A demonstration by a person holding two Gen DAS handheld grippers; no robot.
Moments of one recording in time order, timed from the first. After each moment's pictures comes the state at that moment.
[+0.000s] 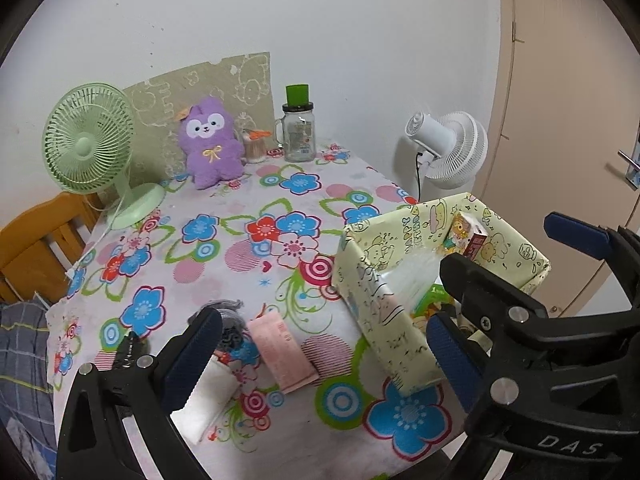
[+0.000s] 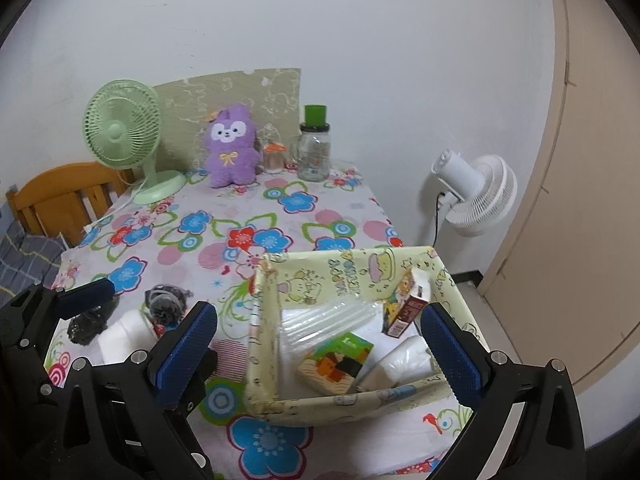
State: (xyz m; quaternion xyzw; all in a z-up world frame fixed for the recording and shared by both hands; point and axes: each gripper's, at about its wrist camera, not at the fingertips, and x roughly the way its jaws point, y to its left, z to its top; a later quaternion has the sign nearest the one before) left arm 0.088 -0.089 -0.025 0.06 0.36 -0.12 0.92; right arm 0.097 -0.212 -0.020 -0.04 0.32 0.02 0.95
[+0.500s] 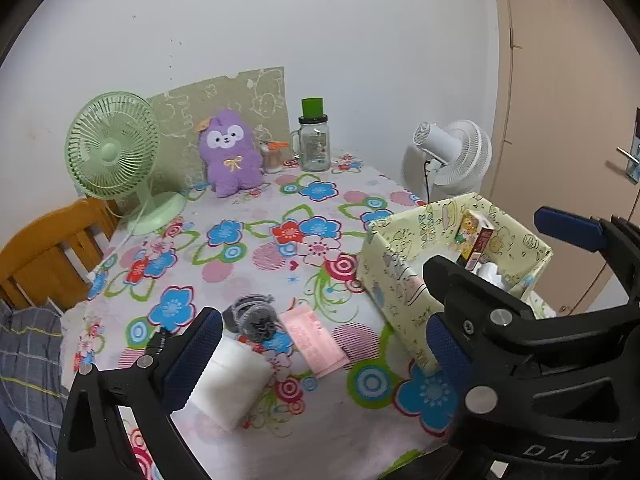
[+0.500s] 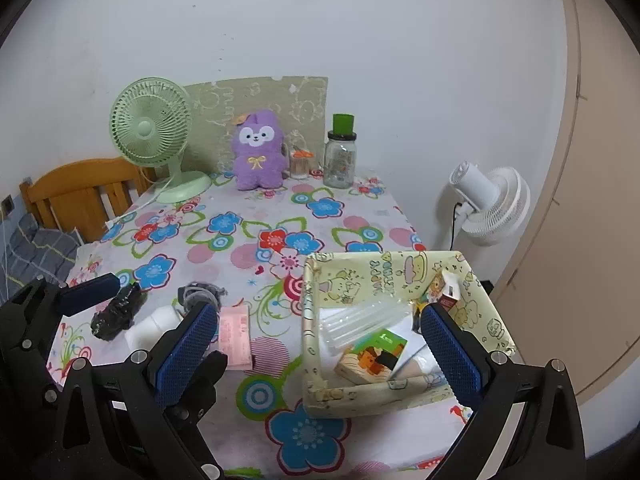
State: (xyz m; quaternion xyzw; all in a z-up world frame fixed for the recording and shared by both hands) left arm 0.062 -0.062 -0.021 0.07 0.33 -0.10 0.94; right arm 0.075 -0.174 -0.016 -0.05 0.30 0.05 0.95
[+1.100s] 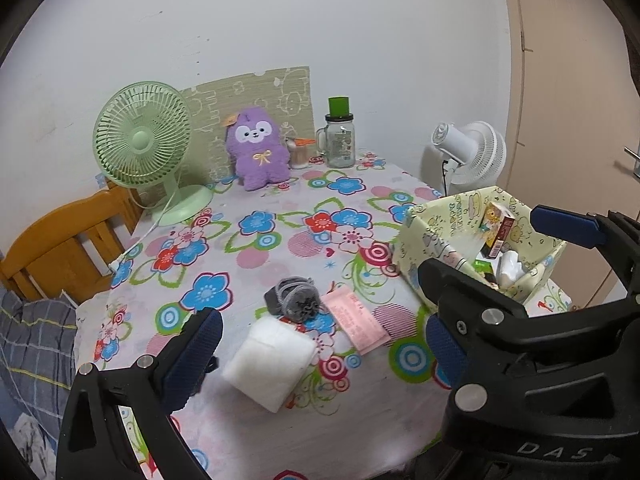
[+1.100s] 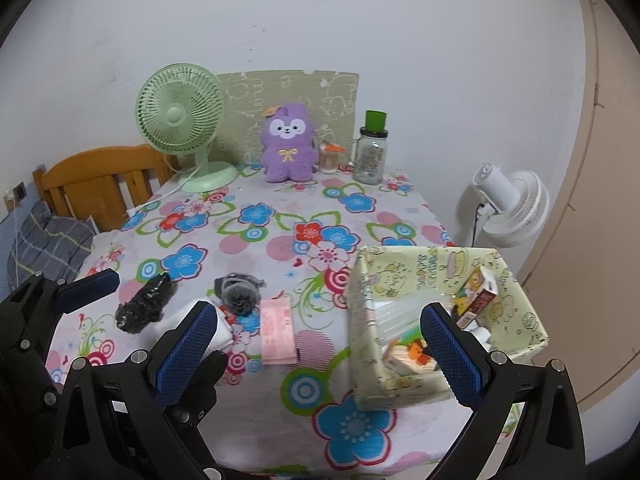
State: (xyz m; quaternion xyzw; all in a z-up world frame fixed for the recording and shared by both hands) left arm 0.046 -0.018 -0.026 0.07 0.33 -0.08 0.94; right arm 0.063 -0.131 -0.023 -0.06 0.31 0.07 0.95
